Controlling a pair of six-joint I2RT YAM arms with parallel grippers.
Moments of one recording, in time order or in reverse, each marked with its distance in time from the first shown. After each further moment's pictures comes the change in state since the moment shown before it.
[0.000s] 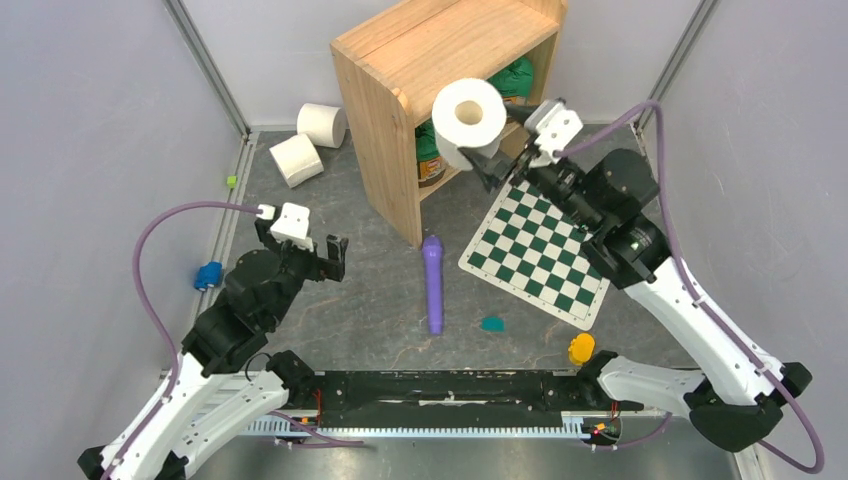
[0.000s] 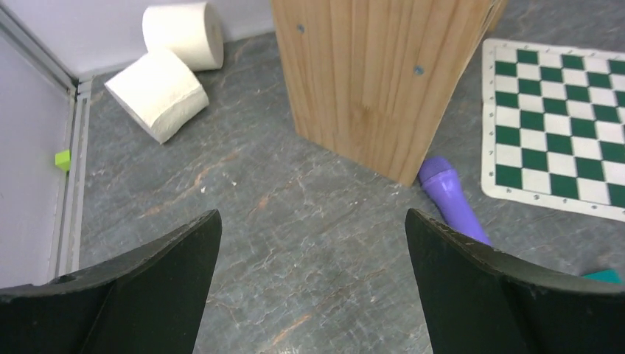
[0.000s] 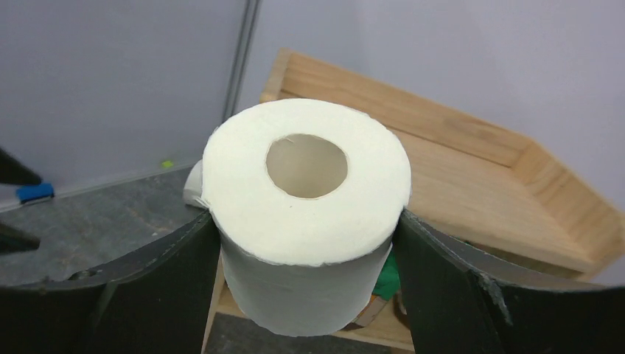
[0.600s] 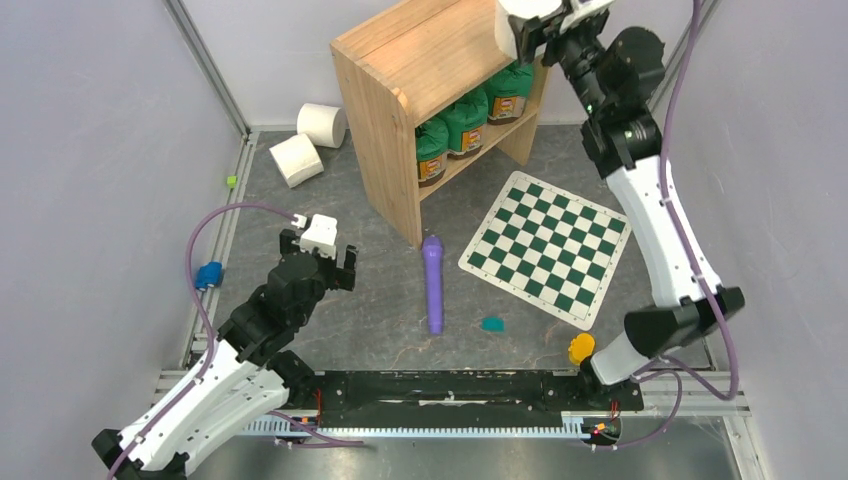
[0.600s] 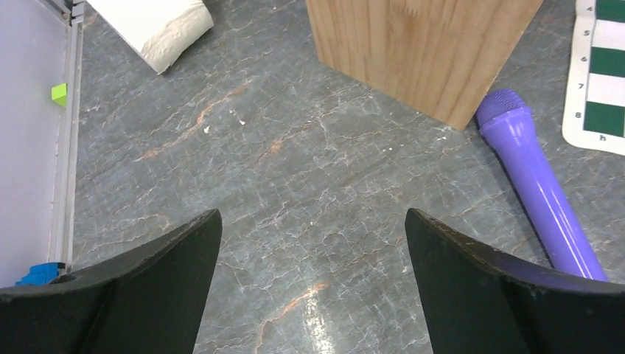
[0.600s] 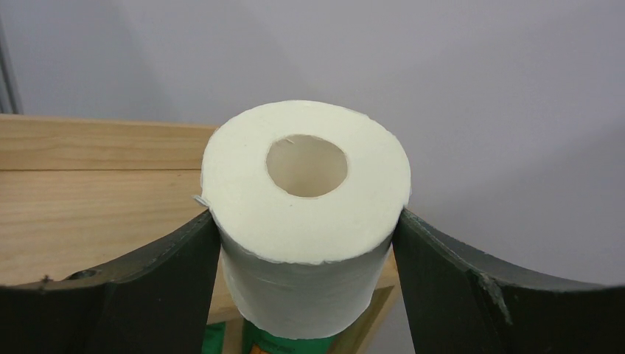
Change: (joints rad) left arm 0.000 0.036 -0.243 0.083 -0.093 -0.019; right arm -0.359 0.469 0.603 -0.054 0.070 0.056
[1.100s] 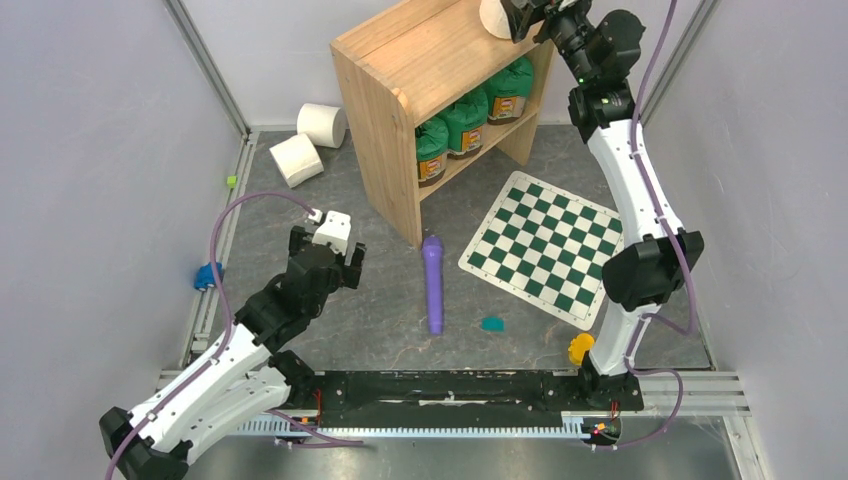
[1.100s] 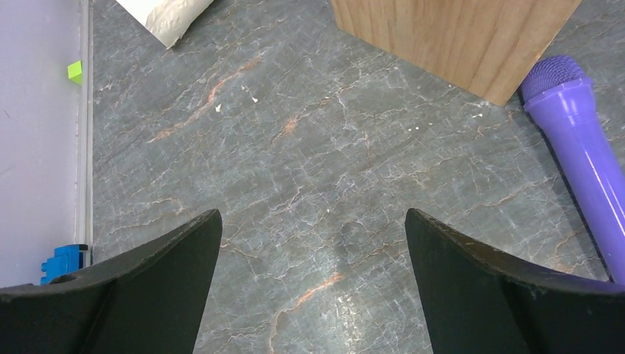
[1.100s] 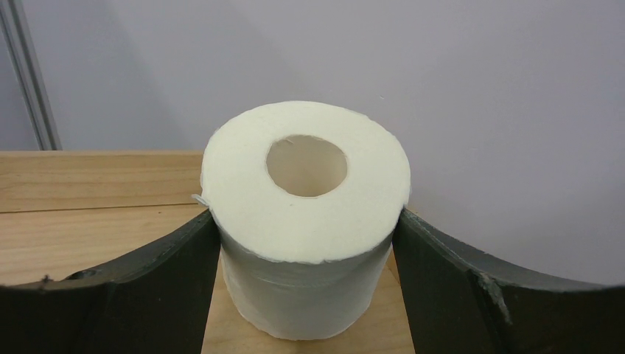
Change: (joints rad) left arm 0.000 0.111 -0.005 0.014 -0.057 0.012; right arm -0.140 0.313 0.191 0.214 -0.191 0.223
